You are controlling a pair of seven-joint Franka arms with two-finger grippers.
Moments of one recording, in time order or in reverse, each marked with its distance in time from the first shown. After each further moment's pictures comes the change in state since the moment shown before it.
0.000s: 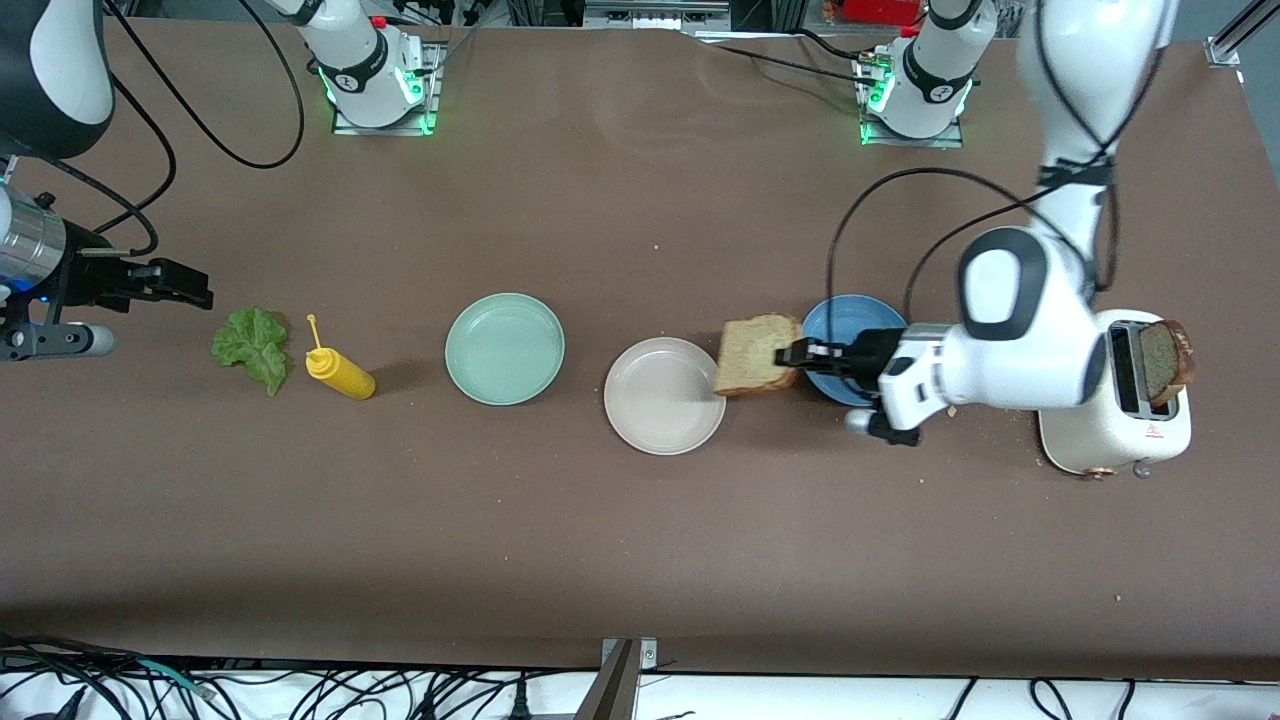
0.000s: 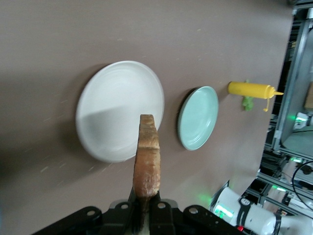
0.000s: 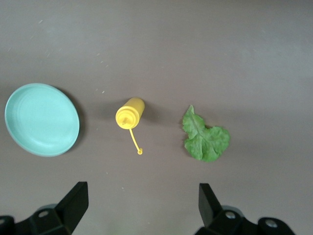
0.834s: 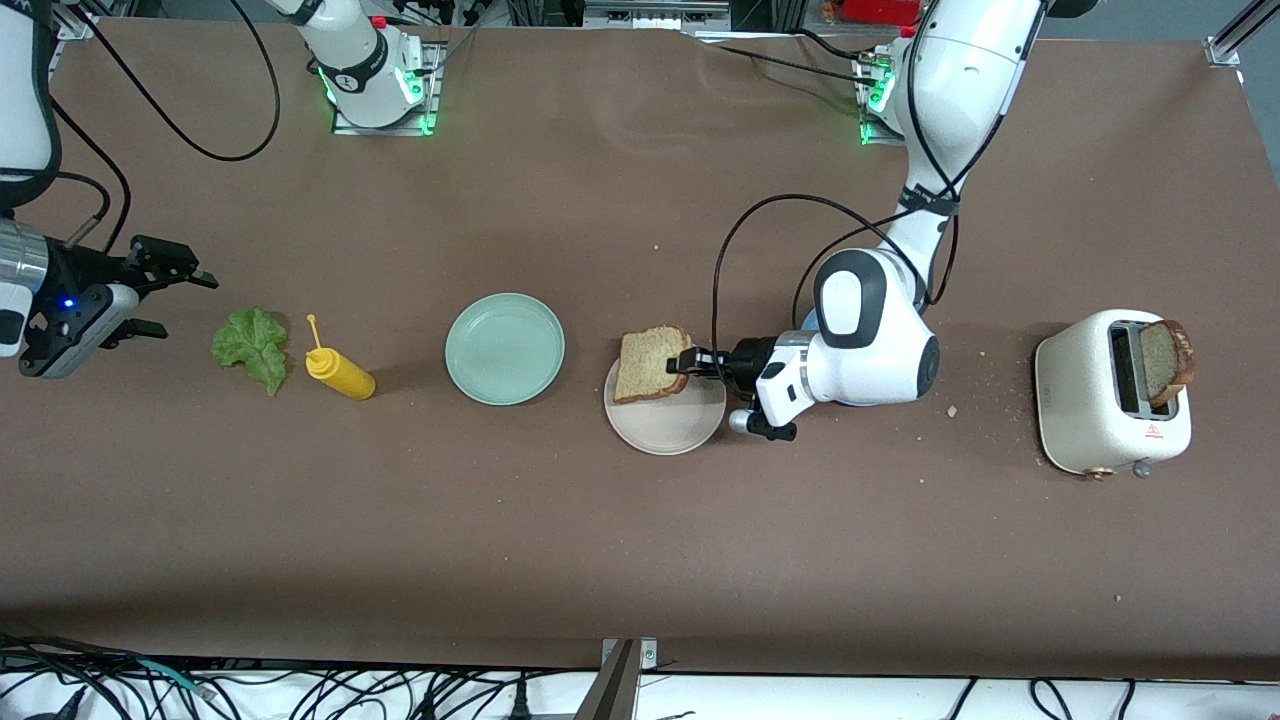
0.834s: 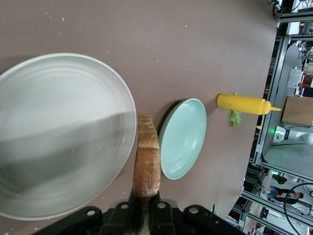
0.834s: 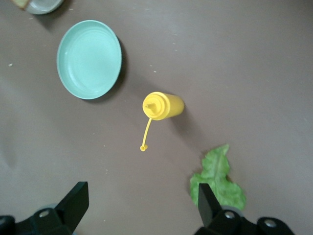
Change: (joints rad) left arm -0.147 0.142 -0.005 0.010 -0.212 0.177 0.043; right arm -0.018 0.002 -0.153 -0.211 0.275 0.100 -0.821
